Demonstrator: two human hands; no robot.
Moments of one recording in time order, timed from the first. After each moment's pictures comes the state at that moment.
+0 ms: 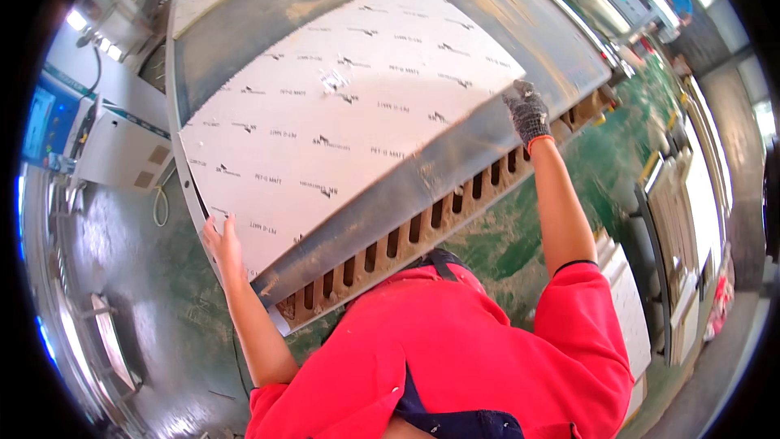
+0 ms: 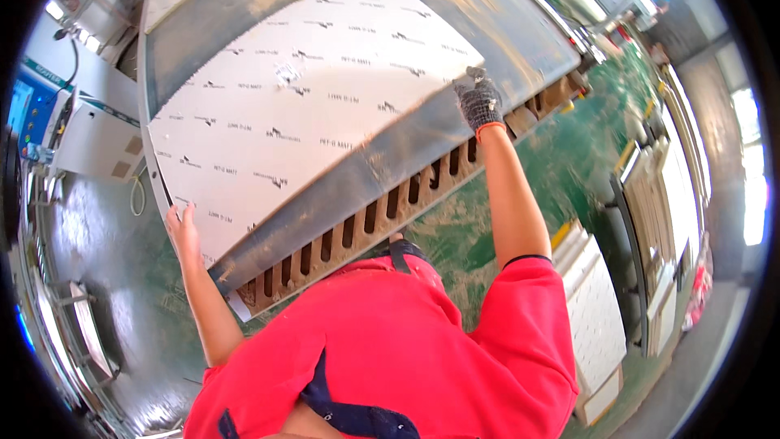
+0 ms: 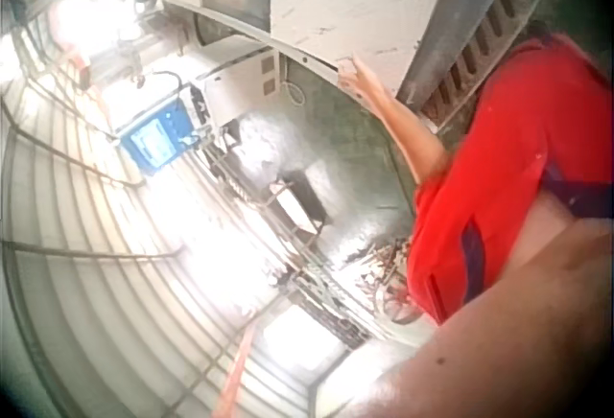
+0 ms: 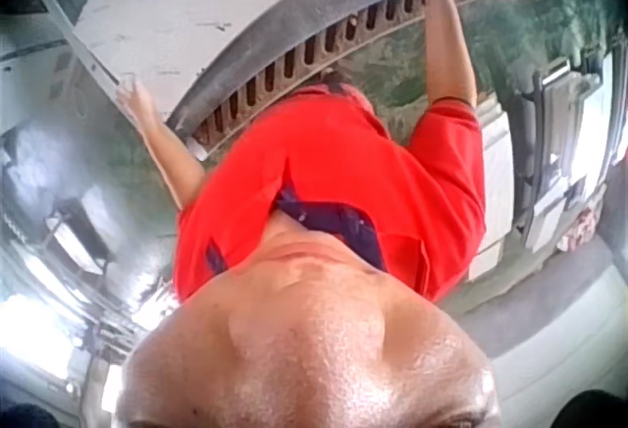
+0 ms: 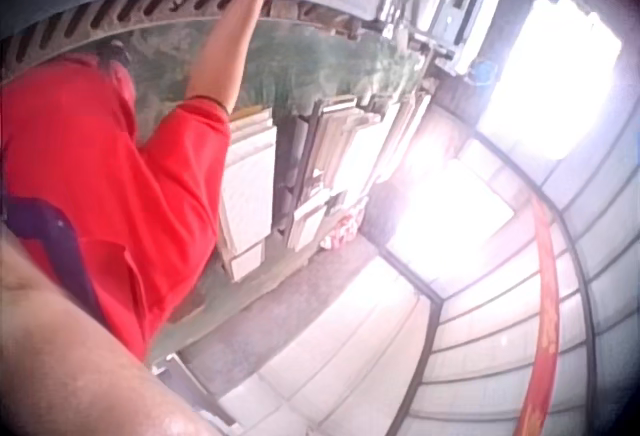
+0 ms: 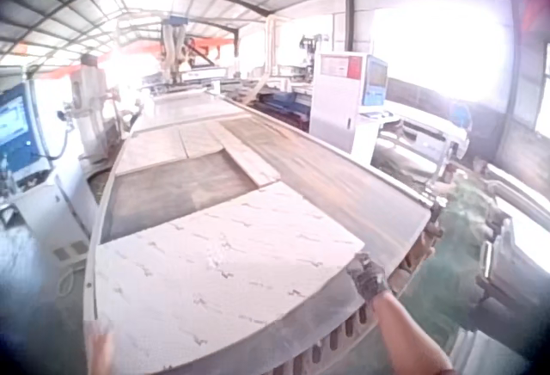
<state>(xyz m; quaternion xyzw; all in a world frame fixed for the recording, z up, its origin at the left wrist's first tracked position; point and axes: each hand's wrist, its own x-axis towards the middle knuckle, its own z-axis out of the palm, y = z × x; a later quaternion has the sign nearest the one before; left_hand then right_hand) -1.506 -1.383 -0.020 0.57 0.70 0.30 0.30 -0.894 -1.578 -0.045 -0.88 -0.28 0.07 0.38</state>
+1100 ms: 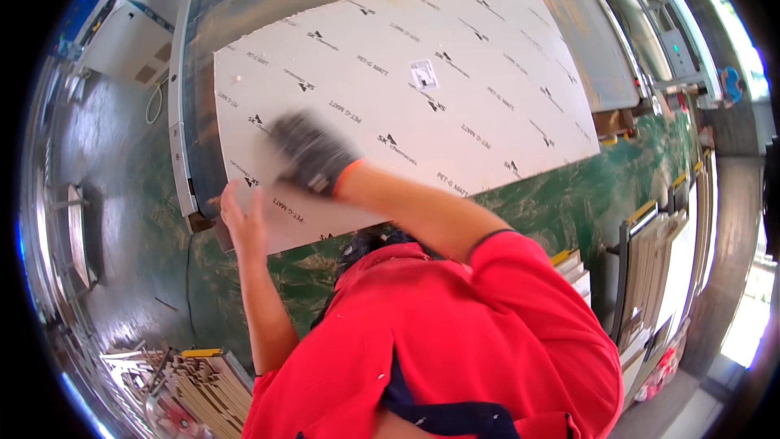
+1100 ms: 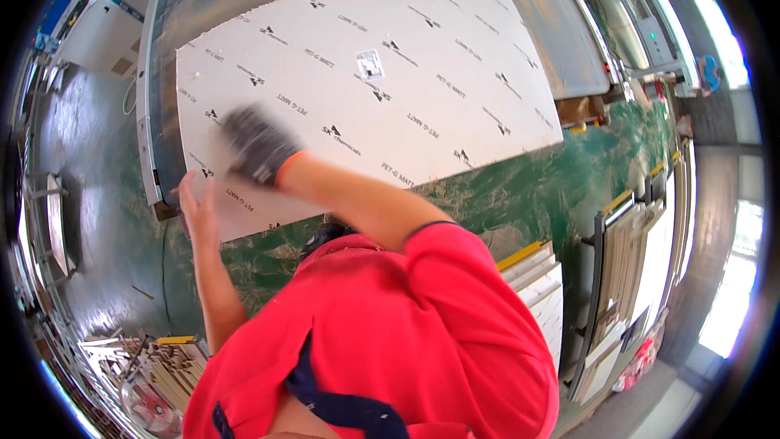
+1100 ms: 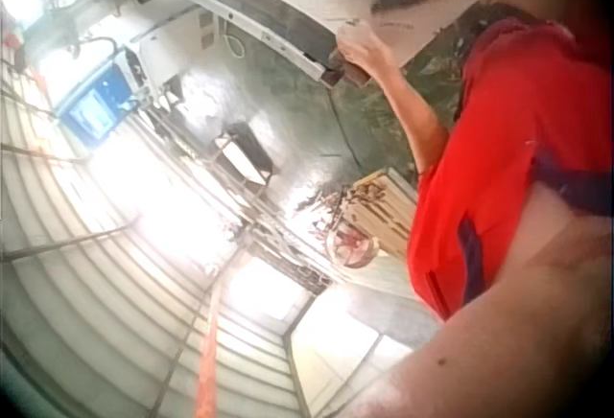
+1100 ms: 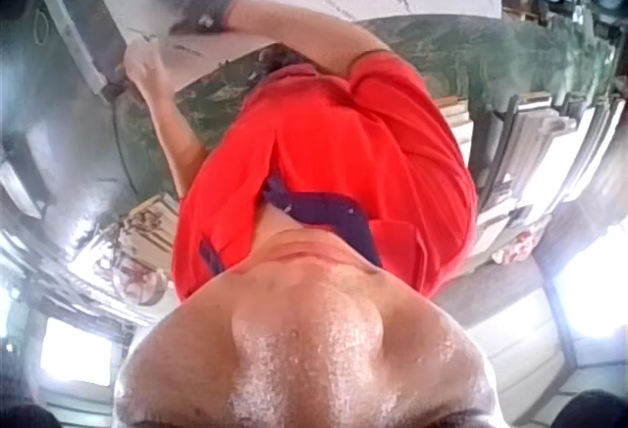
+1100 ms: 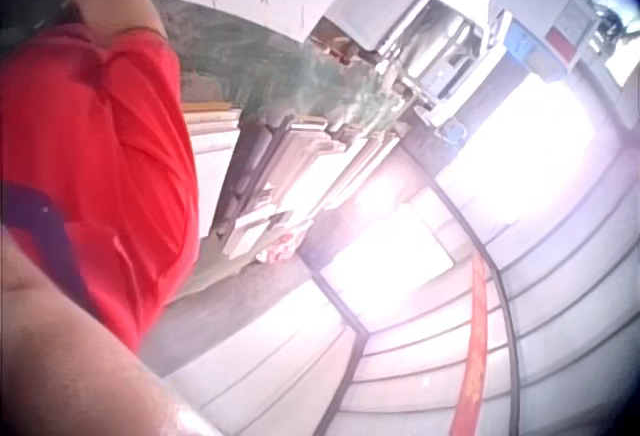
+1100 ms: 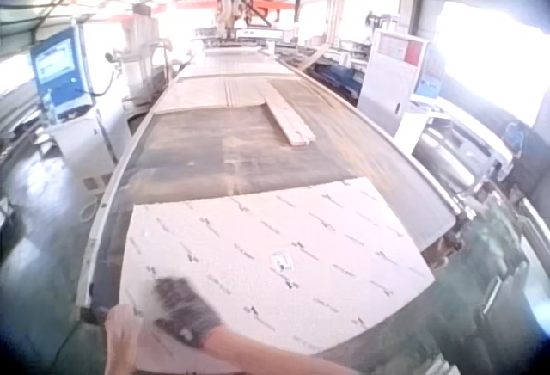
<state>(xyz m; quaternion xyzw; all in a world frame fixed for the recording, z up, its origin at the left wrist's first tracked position) -1.447 -1.578 -0.038 0.59 0.67 0.34 0.29 -1.236 -1.530 -0.081 -0.49 -0.82 0.07 0.29</state>
